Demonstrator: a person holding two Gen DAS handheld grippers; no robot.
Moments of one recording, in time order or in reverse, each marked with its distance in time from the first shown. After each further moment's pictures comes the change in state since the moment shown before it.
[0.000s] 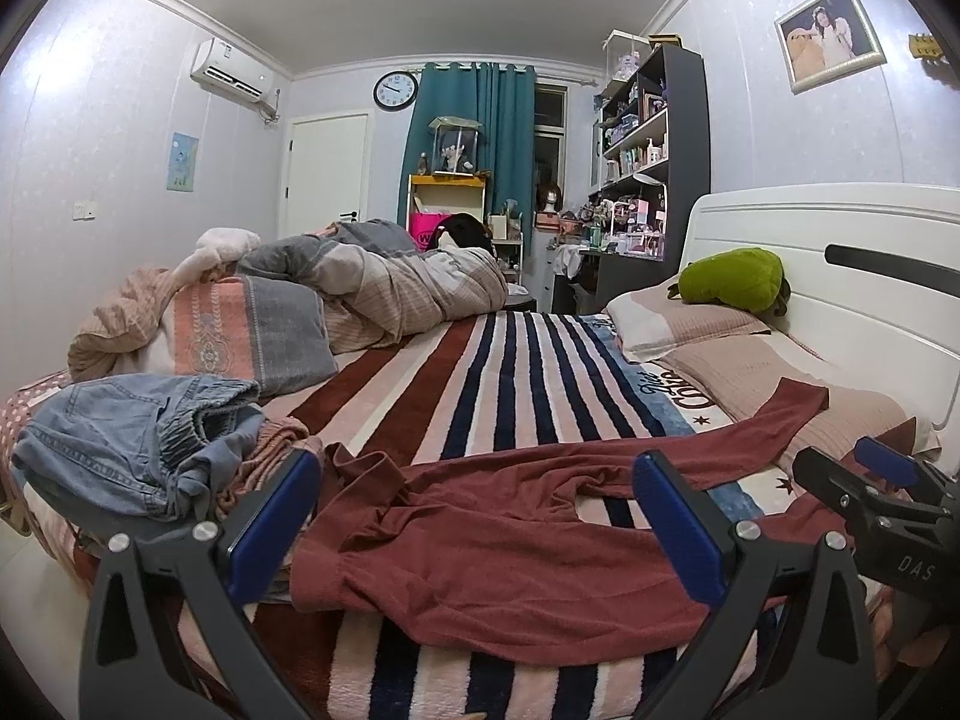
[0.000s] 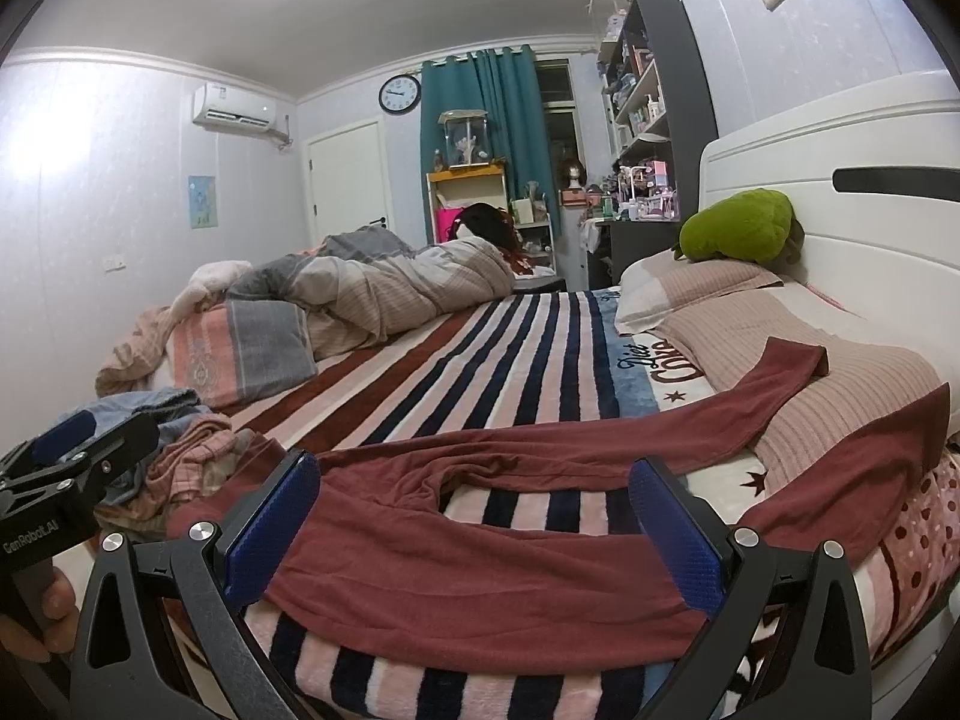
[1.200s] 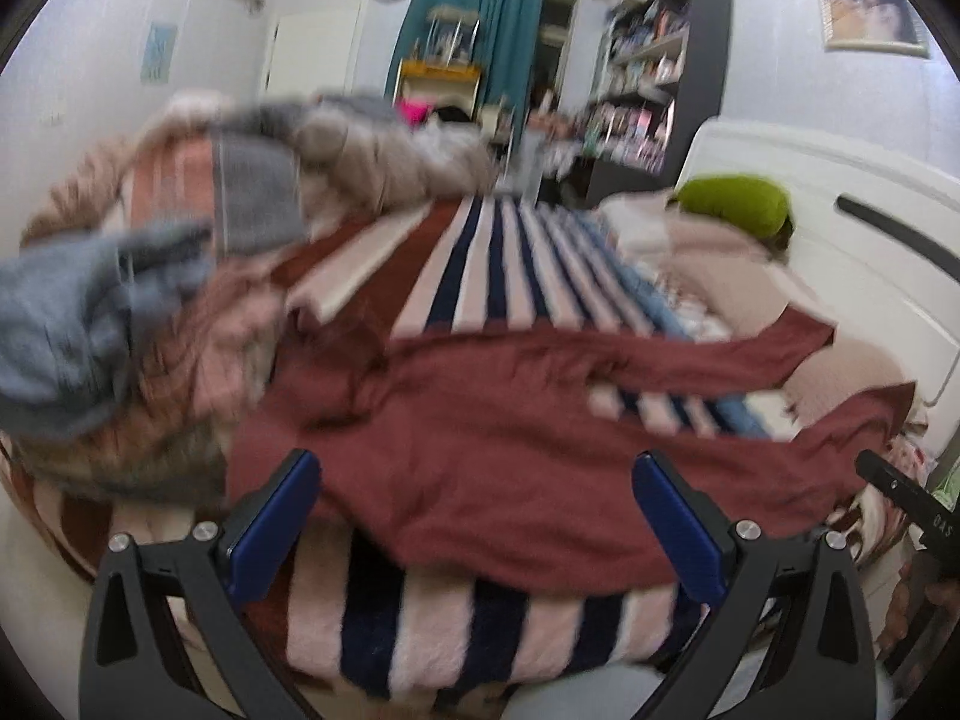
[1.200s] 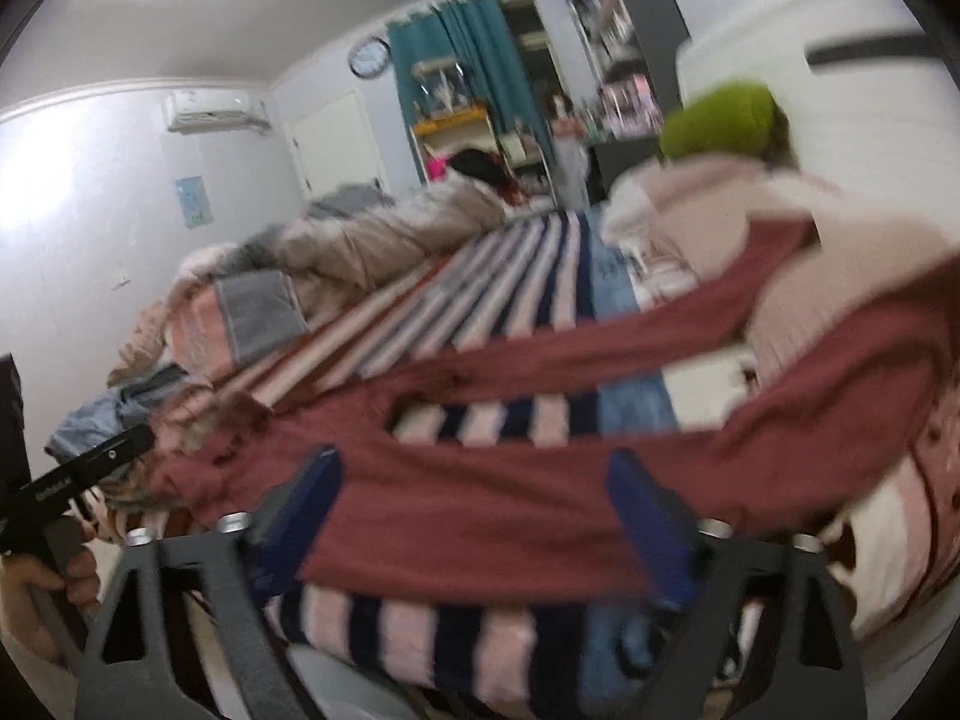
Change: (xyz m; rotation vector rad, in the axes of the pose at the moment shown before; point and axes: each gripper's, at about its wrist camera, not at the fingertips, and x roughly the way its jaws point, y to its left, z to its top) left arm 0.076 0.033 -0.061 -0.082 0.304 -0.076; right arm 0.028 -0.103 -0.073 0.172 0.192 0.060
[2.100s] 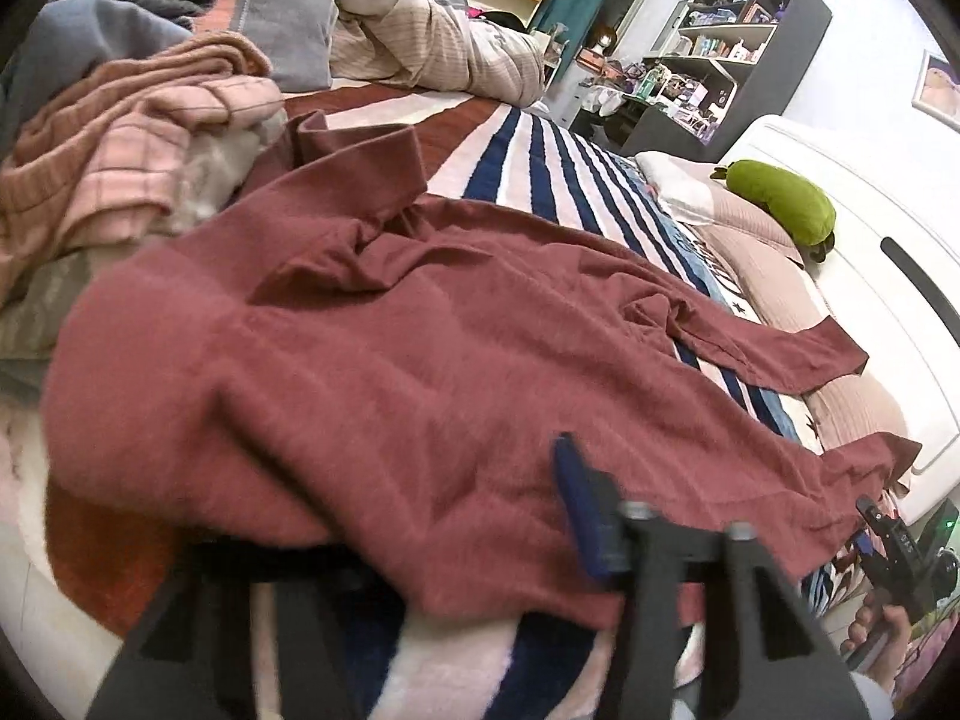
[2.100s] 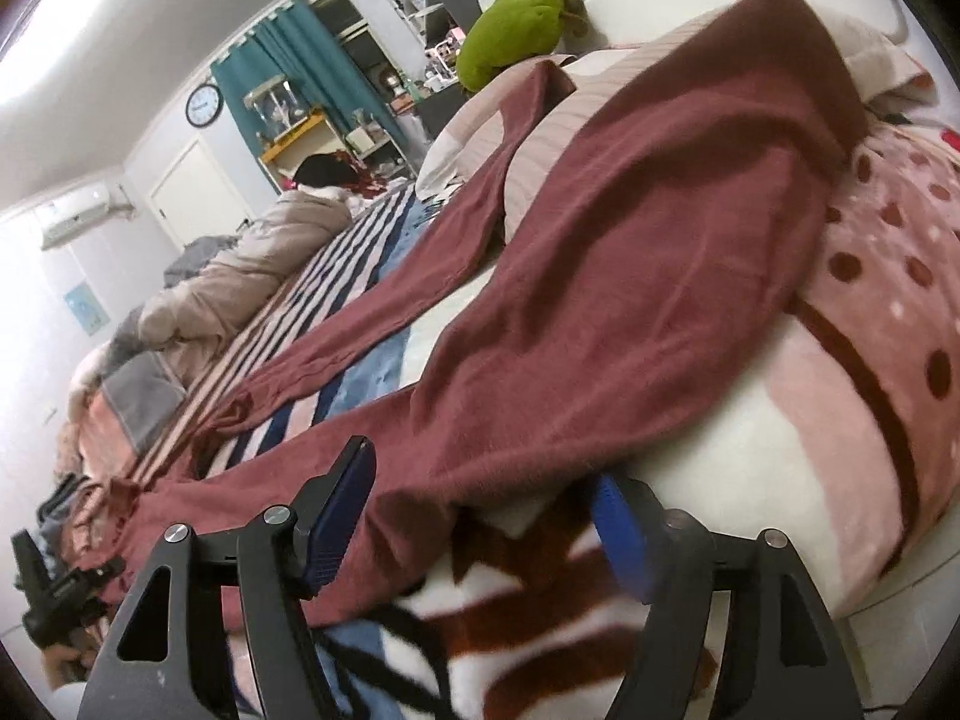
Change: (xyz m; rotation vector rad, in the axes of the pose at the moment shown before) left arm 0.097 0.036 -0.022 -0.225 0.187 -0.085; right arm 0.030 -0.159 -0.014 0.332 0.008 -0.155
